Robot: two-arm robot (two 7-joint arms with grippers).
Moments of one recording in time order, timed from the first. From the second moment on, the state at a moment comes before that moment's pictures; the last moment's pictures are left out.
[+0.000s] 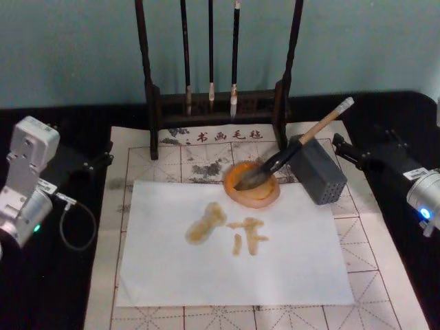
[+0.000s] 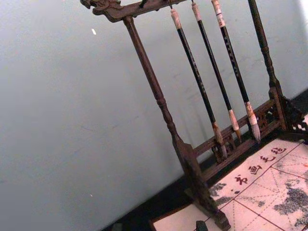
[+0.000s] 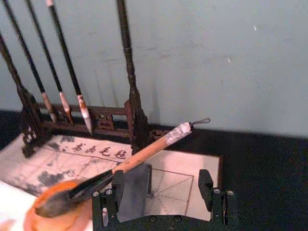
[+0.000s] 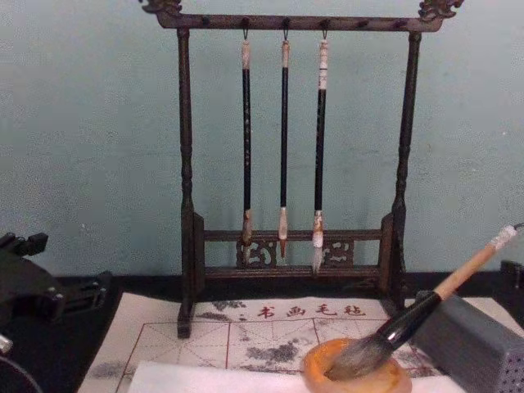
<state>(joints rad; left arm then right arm) -0.20 0.60 0.45 -1.41 -0.25 -0.12 0.03 0.15 0.53 -0.27 -1.47 0.60 0.07 0.19</state>
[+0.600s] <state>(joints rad) -0.20 0.60 0.45 -1.41 -0.25 -0.12 0.03 0.18 0.41 -0.16 -1.44 0.90 0.30 0.17</state>
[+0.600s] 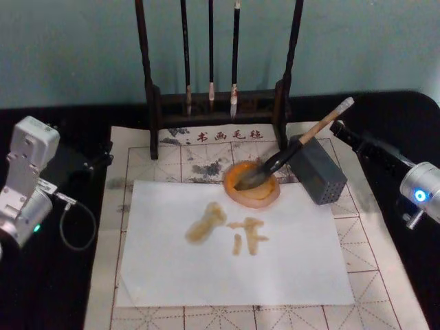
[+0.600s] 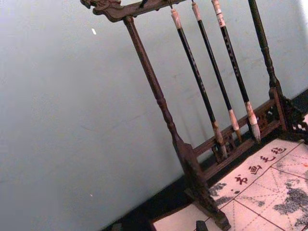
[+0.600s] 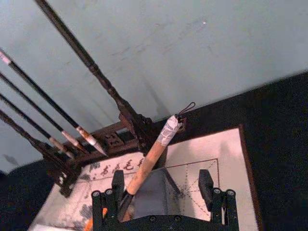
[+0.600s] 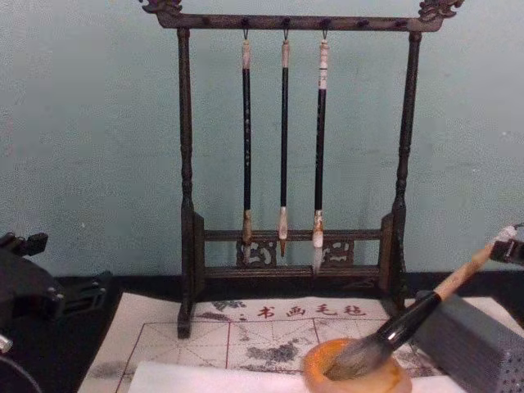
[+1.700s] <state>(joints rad) -0.20 0.60 0.45 -1.41 -0.25 -0.12 0.03 0.30 0.29 -0.17 -1.33 1.11 0.36 0.00</state>
